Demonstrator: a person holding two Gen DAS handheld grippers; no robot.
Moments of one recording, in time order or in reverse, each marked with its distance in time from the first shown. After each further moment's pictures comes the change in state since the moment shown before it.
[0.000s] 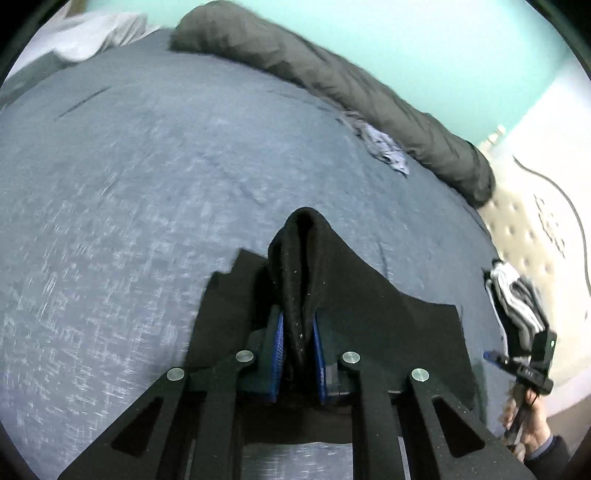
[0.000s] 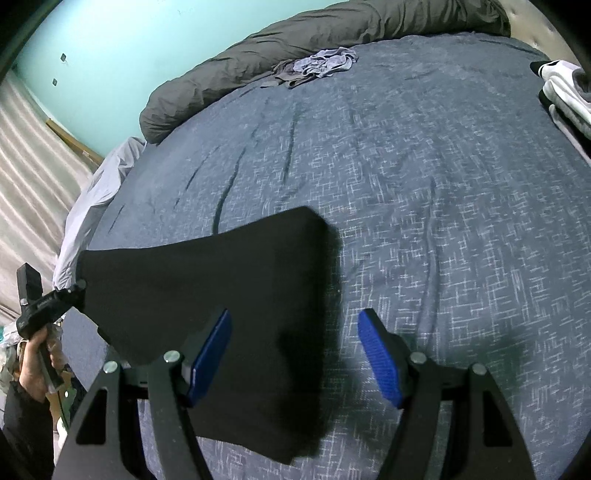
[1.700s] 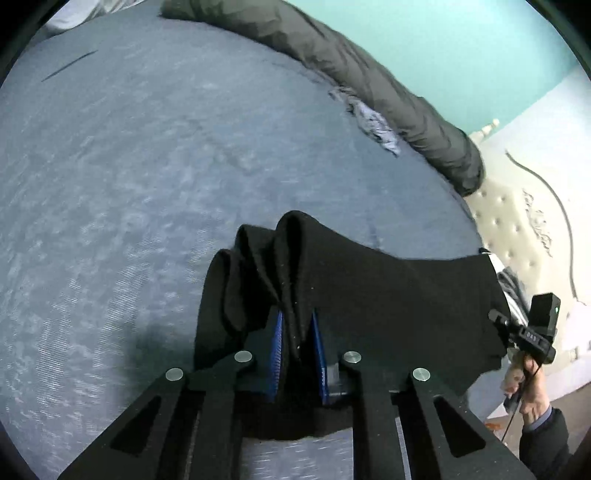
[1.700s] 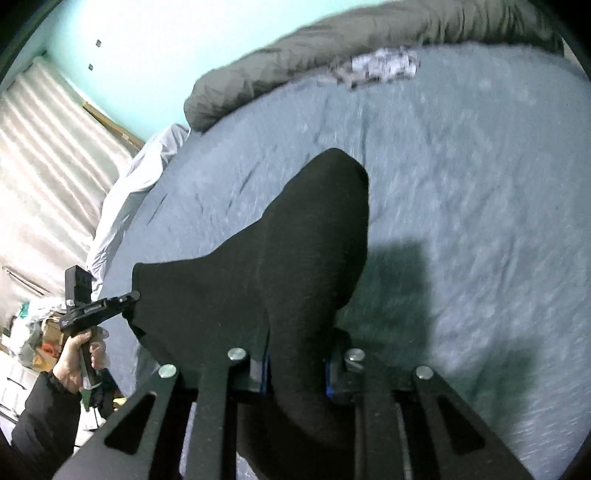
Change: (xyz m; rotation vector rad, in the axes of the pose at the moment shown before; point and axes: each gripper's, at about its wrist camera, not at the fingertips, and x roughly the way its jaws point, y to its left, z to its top) left arm 0.047 -0.010 0.017 0.004 0.059 -0.112; right arm -0.011 0.037 0.050 -0.100 -0.008 0.125
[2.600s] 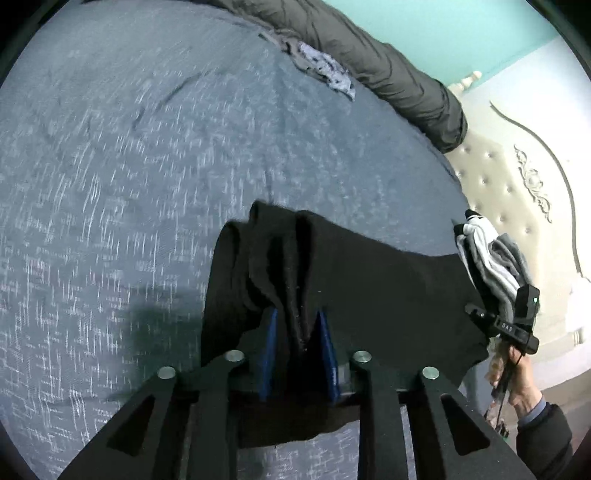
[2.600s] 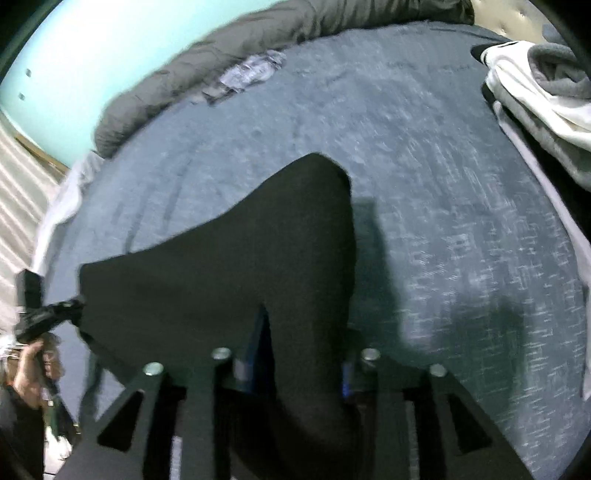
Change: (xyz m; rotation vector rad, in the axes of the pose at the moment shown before) left arm 0.145 -0.113 -0.008 0.067 0.135 -0.032; right arm -0.032 -0.189 -0.006 0.127 0.046 -0.299
